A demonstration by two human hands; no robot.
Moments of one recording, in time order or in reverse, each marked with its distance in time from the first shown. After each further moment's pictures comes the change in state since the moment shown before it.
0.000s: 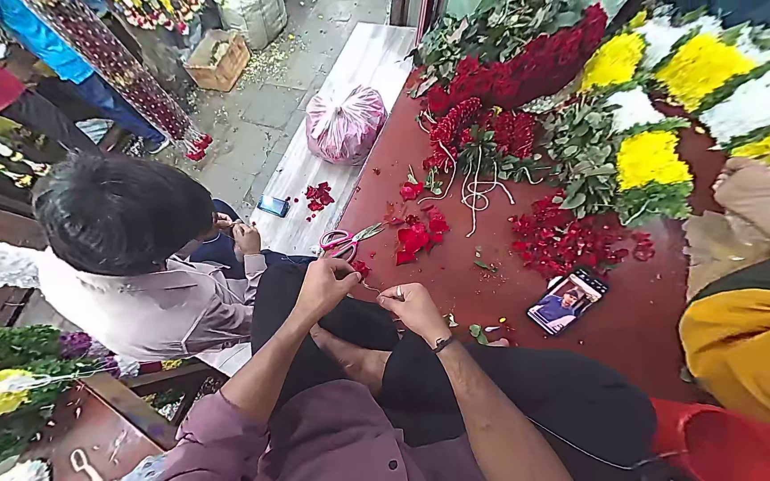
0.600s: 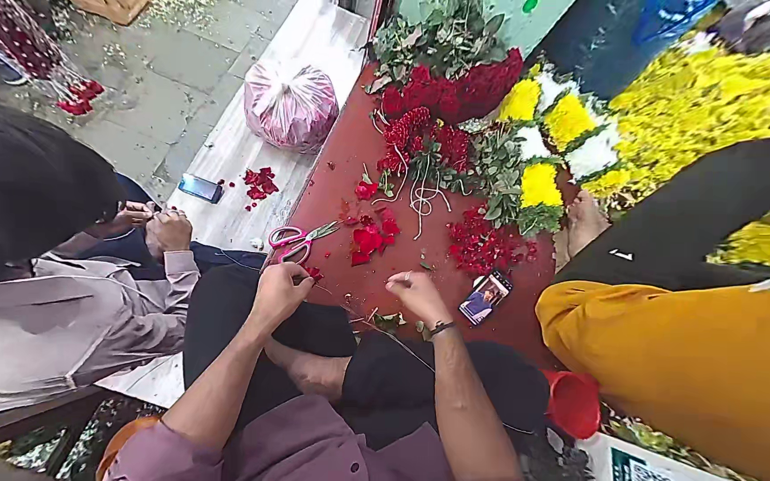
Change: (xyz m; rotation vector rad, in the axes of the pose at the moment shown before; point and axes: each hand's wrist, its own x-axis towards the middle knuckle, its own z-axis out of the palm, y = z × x) left_hand 0.022 -0.047 0.021 0.051 -0.027 -0.016; right_hand 0.003 0.003 -0.089 -0.223 0.130 0.323
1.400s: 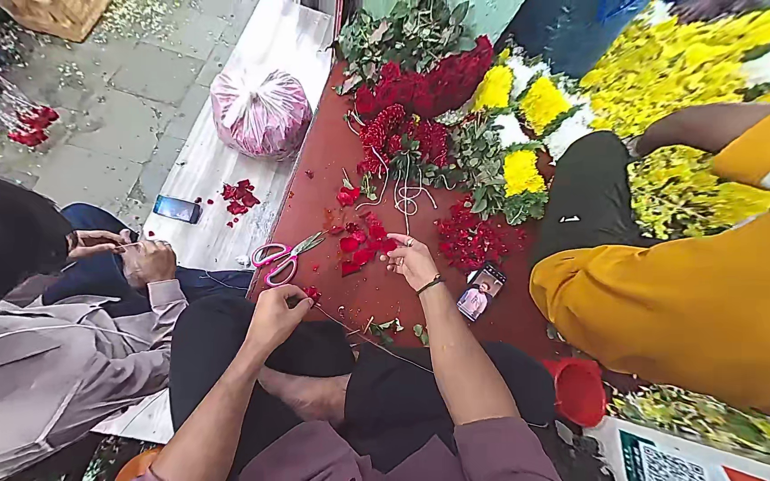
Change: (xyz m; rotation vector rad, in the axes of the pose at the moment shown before) left_hand 0.010 -0.004 0.011 -0.106 -0.121 0.045; right_hand 0.094 0.006 -0.017 0.775 0.178 0.169
